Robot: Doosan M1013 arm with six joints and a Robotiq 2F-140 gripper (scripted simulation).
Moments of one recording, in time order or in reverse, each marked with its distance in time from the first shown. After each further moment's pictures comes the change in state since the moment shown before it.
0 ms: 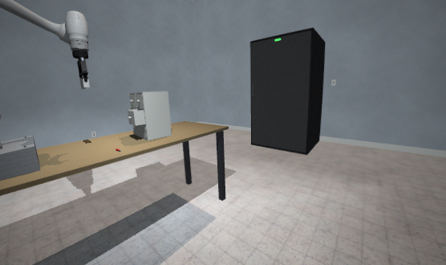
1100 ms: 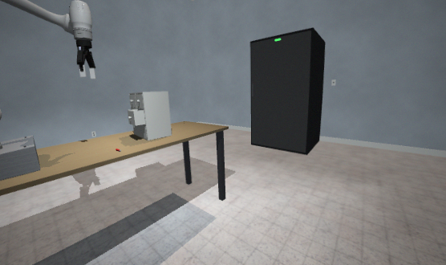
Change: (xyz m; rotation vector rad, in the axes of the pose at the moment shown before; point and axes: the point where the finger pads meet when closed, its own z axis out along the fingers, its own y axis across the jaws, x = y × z) arm 0.024 0.002 -0.059 0.015 -0.003 0.449
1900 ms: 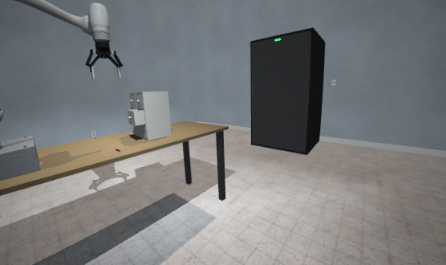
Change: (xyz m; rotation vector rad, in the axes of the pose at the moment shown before) arm 0.090 -0.034 0.000 0.039 -0.015 1.066
